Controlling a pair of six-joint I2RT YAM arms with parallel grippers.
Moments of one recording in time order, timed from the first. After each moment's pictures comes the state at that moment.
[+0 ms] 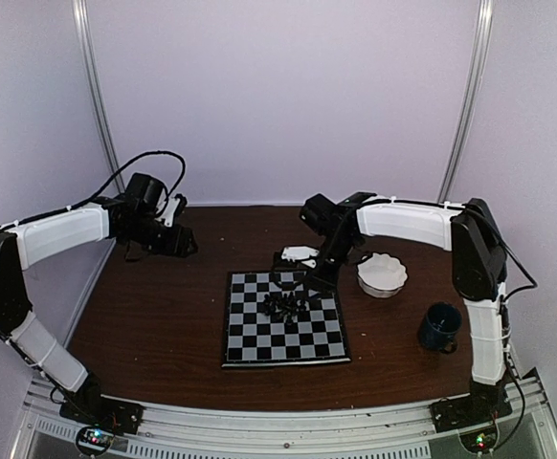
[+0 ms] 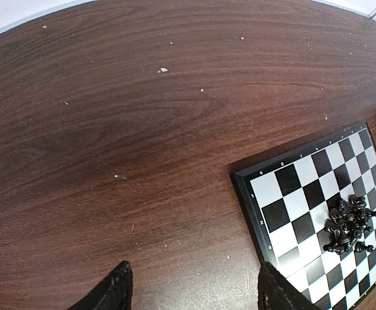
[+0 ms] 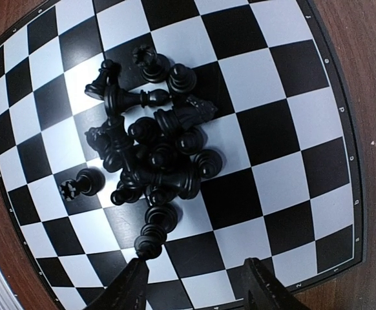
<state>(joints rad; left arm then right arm) -0.36 1.55 1.17 -0.51 0.14 -0.15 0.72 2.11 1.75 -0.96 -0.24 -0.54</state>
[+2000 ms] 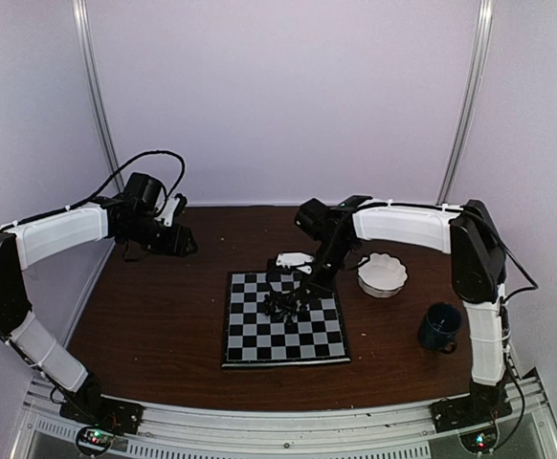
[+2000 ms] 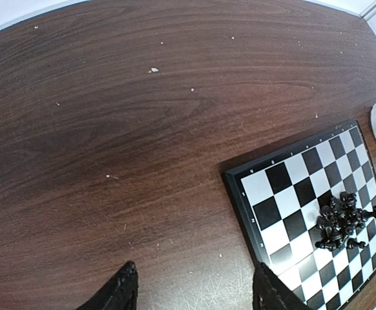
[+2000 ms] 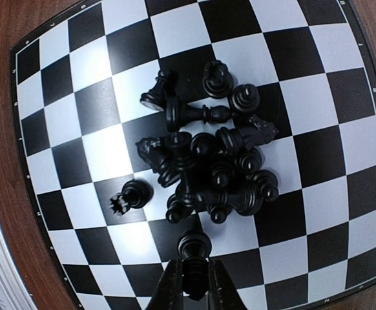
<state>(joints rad) -0.35 1.55 1.17 -0.52 0.18 -0.15 0.76 2.12 1.75 -0.97 -0.31 -0.55</state>
